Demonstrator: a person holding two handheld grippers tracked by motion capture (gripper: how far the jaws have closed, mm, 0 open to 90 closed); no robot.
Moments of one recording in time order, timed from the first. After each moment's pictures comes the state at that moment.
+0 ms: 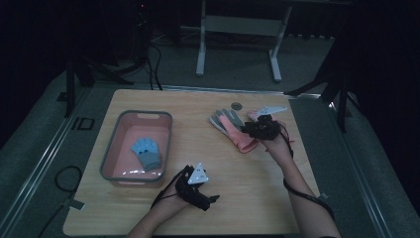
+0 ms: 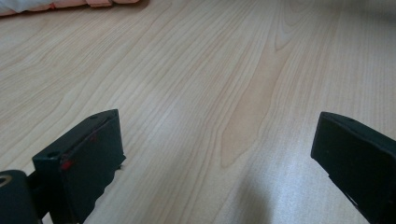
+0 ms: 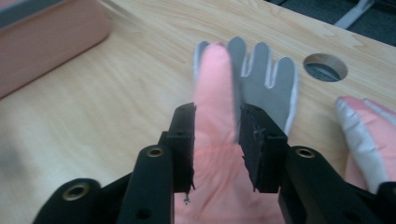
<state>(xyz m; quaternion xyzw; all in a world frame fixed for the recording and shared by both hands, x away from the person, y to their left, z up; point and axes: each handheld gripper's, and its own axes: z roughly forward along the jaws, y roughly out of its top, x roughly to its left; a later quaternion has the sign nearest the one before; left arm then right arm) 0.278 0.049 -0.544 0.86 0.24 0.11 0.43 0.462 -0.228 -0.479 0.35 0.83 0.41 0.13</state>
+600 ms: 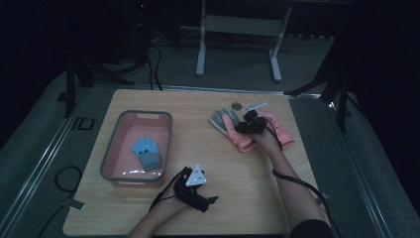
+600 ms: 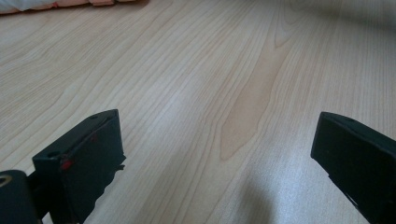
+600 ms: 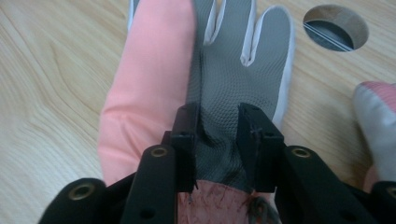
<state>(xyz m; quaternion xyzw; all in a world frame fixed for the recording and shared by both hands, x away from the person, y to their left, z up) 0.276 0.053 -0.548 0.86 0.24 0.11 0.43 0.518 -0.202 -0.528 0.36 0.87 0.32 0.13</state>
